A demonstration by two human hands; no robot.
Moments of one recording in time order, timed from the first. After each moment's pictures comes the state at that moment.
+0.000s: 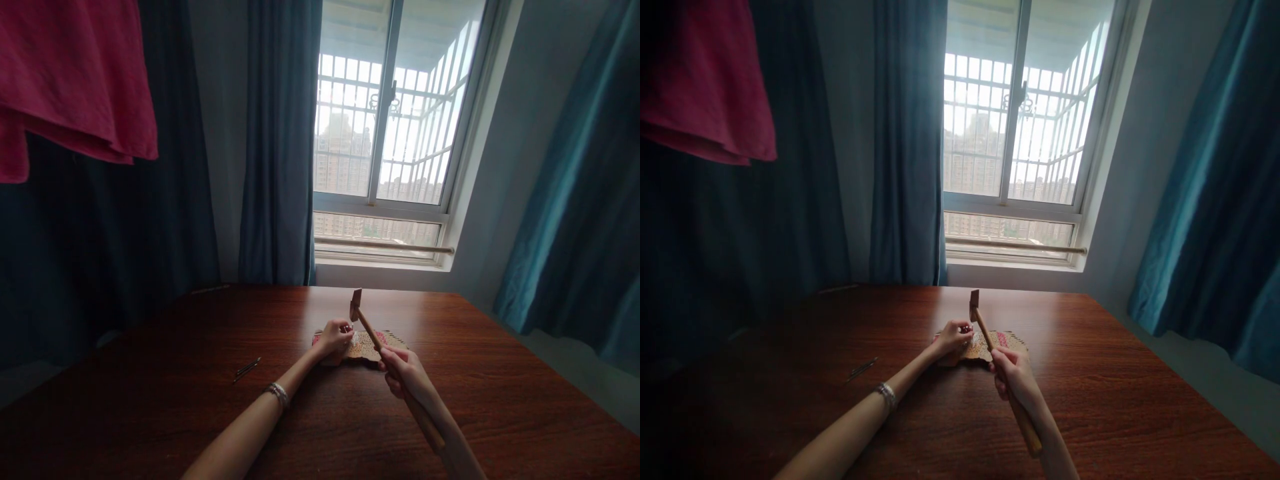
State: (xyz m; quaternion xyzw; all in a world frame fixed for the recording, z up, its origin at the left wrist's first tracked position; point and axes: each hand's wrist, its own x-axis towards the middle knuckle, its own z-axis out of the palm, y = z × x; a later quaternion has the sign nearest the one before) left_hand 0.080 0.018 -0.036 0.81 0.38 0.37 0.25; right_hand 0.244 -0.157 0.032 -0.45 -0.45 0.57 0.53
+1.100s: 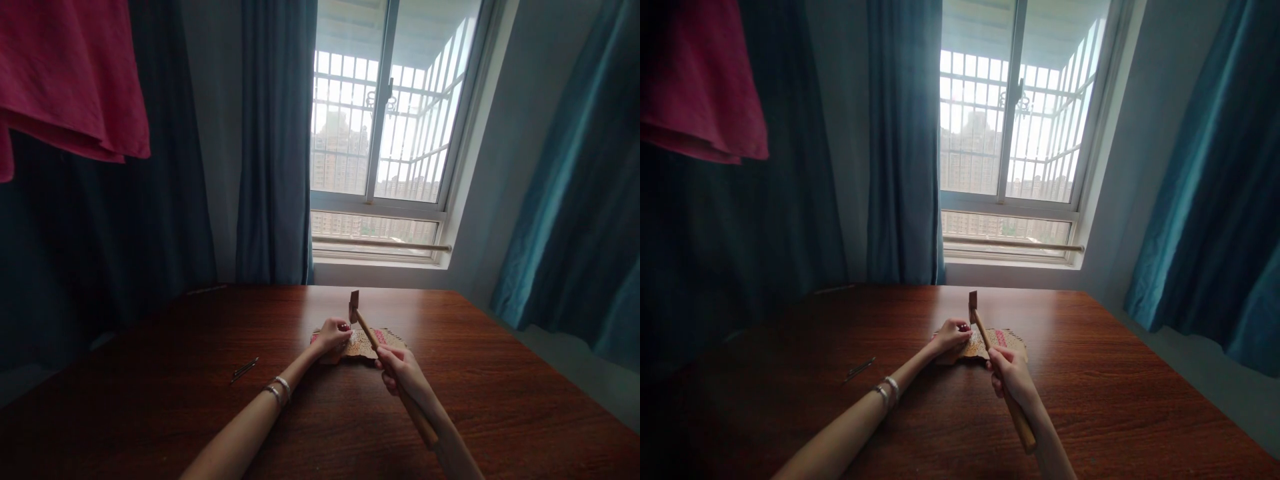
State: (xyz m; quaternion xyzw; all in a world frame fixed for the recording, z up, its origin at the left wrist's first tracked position) left_hand 0.081 0.022 -0.040 0.81 0.39 0.34 0.26; right_hand 0.242 -0.155 0.030 -0.45 -0.44 0.56 0.53
